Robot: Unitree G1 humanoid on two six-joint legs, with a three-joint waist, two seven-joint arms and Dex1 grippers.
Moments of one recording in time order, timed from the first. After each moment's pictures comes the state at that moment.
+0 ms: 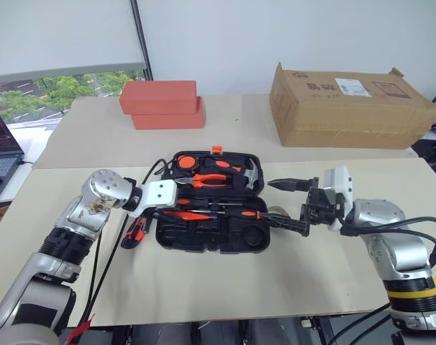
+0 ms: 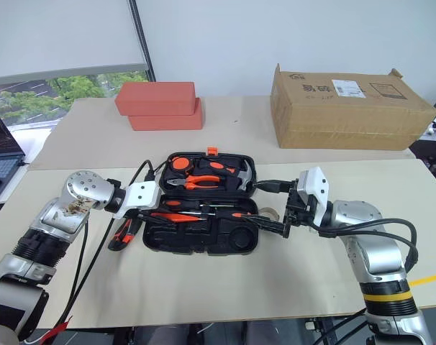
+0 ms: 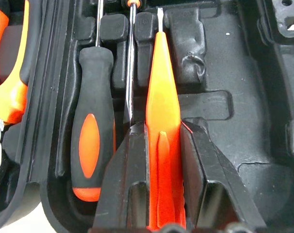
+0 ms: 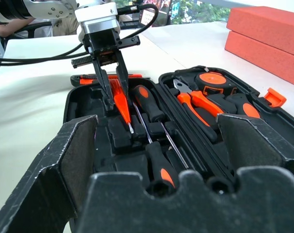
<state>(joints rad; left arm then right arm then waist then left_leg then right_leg) -0.65 0.75 -0.31 0.23 -0.04 0.07 -1.38 -0.31 -0.64 -0.04 -0.17 0.51 0.26 1.11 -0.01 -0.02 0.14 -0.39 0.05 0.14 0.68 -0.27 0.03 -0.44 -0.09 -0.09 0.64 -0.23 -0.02</state>
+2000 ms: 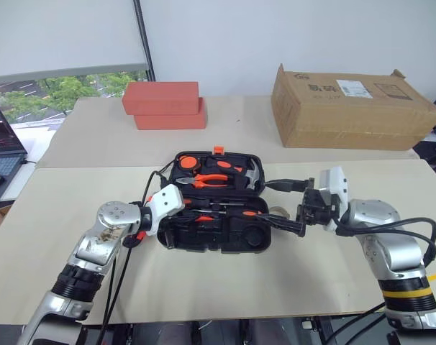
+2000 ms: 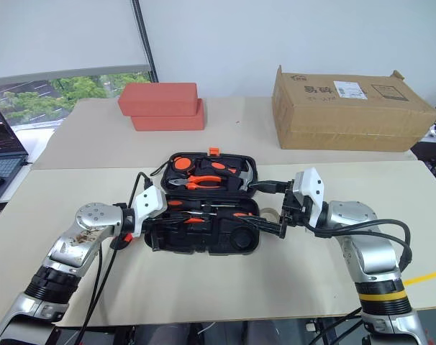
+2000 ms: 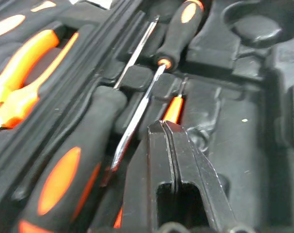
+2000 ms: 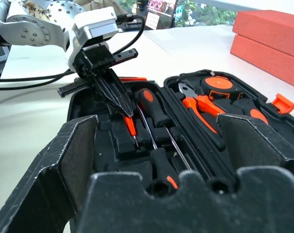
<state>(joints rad) -0.38 0.61 -0.18 0.00 -0.16 0.25 -1.04 -0.32 -0.61 -0.03 -0.16 0.49 0.25 1.11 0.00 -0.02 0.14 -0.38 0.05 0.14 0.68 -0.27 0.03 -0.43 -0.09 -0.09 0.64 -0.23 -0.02</state>
